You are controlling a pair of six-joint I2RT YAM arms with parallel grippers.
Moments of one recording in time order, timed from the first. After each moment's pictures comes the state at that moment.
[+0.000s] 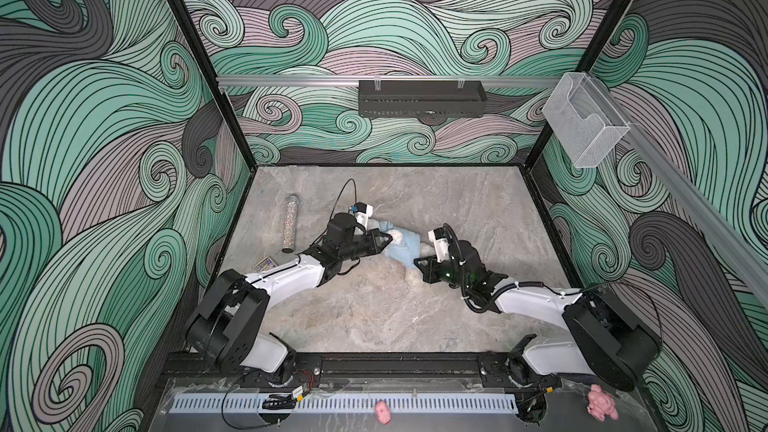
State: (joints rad) left arm -0.54 1.44 0.70 0.31 0.40 -0.79; right arm 0.65 1.38 0.44 0.36 -0.21 0.52
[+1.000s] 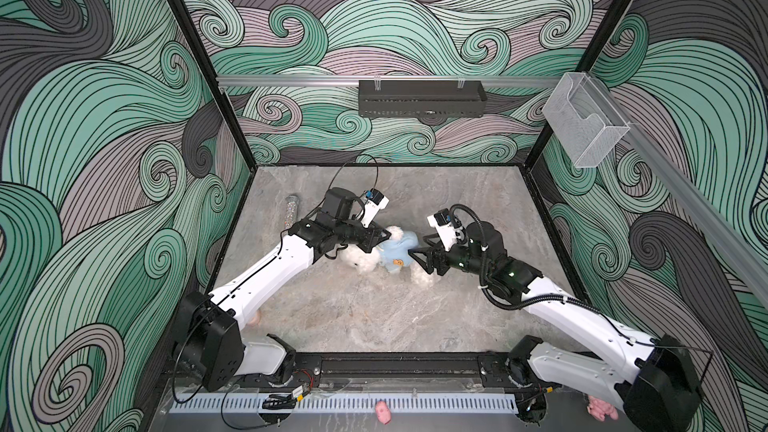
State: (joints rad) left arm -0.53 1.35 1.06 -0.41 0.54 -0.06; right arm 0.65 1.08 0.70 -0.06 -0.33 0.17
